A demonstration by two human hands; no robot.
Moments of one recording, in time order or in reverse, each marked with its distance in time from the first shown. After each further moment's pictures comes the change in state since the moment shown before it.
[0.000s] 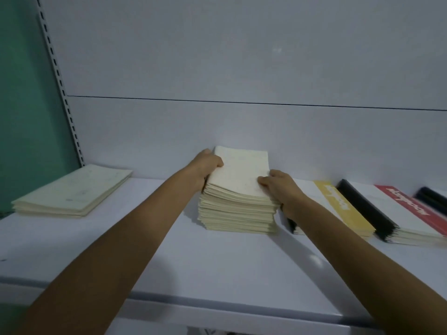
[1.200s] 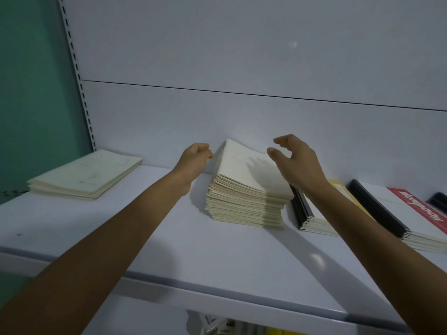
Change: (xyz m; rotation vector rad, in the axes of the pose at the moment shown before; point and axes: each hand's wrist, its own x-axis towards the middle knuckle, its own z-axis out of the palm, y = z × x) left_hand -0.008 -0.031 -0.035 0.010 0.153 0.131; right_hand -0.022 -0.033 -0.015 -0.441 0.163 -0.547
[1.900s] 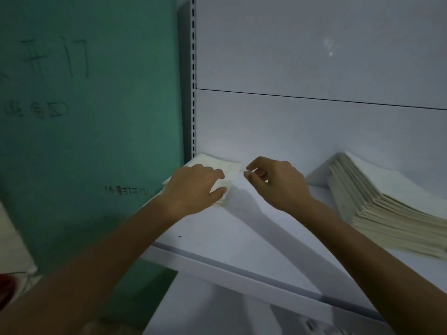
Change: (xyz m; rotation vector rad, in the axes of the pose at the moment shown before) left_hand -0.028 -0.063 -0.268 1.358 0.063 0.541; right_hand -0.037 -0.200 0.208 -0.208 -0.233 -0.326
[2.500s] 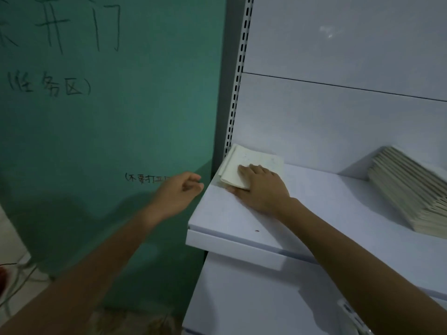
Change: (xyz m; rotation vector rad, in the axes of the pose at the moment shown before) left_hand -0.075 -0.162 0.056 -0.935 -0.098 -0.413; right_hand 0.040 -0.090 0.135 -0.345 -0.260 0.023
